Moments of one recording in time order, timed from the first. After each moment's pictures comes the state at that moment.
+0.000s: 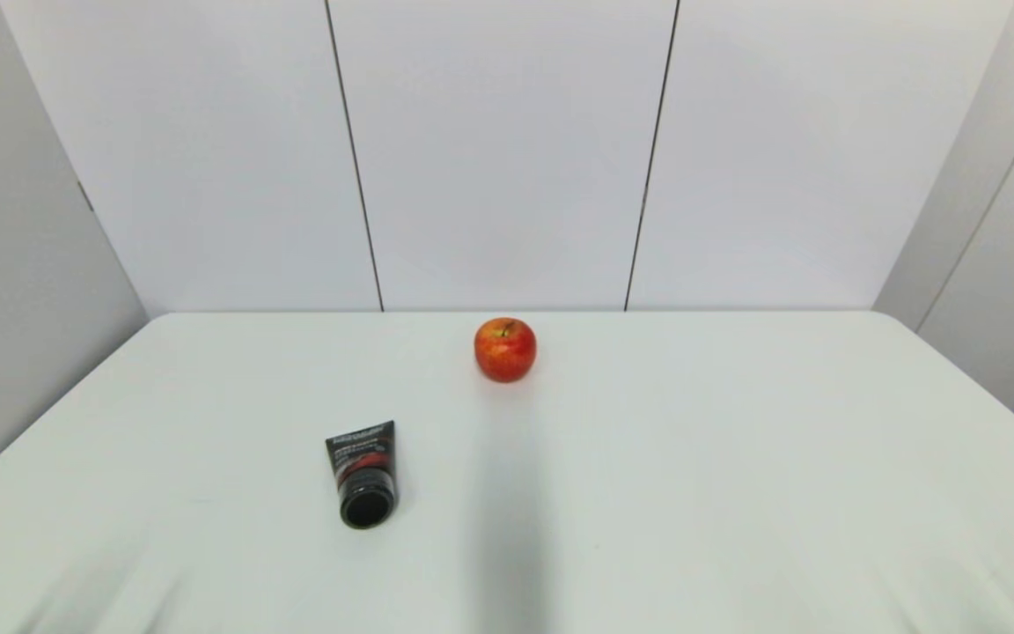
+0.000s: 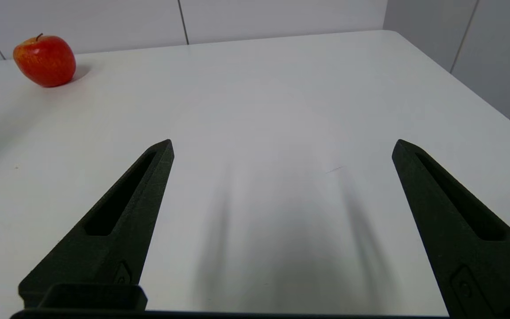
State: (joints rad) left arm 0.00 0.00 0.00 0.00 0.00 -0.01; right arm 0.00 0.00 0.00 -0.04 -0.03 0.06
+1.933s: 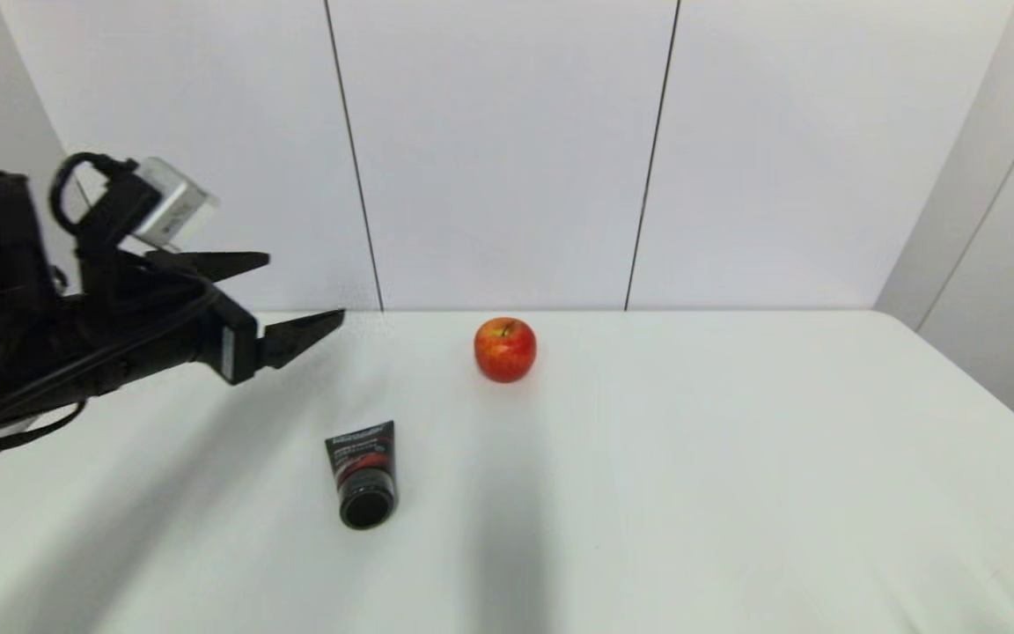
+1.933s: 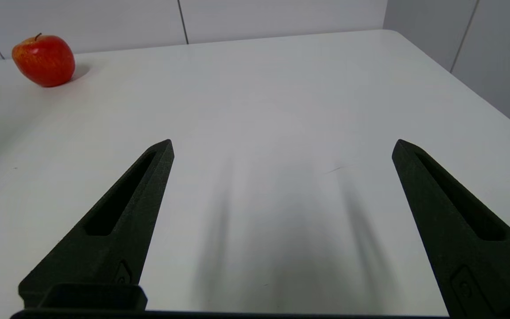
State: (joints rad) left arm -0.26 1.47 -0.78 -0.50 -0.31 0.34; right arm 0.00 0.00 0.00 -0.04 -0.03 0.06
